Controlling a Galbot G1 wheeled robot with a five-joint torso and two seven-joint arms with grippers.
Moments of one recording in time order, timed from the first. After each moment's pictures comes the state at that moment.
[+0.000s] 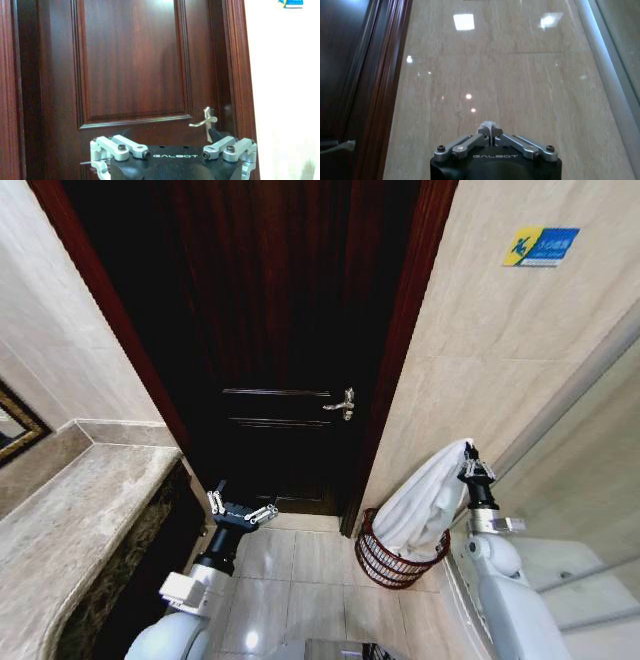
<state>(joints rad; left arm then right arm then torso) 1.86 -1.47 -0.55 -2.50 -0.02 -0.02 0.13 -1.17 1.21 0.73 1.49 0.53 0.58 -0.25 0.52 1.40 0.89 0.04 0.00</state>
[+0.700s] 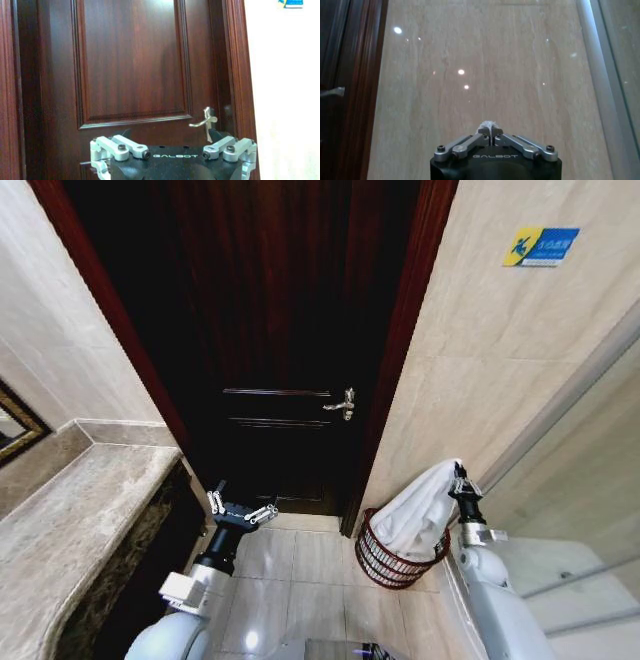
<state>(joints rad) 1.86 -1.47 -0.55 -2.50 -0.02 -0.02 0.13 -1.14 1.21 0.69 1.26 0.52 0.65 -0.28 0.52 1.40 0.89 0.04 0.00</state>
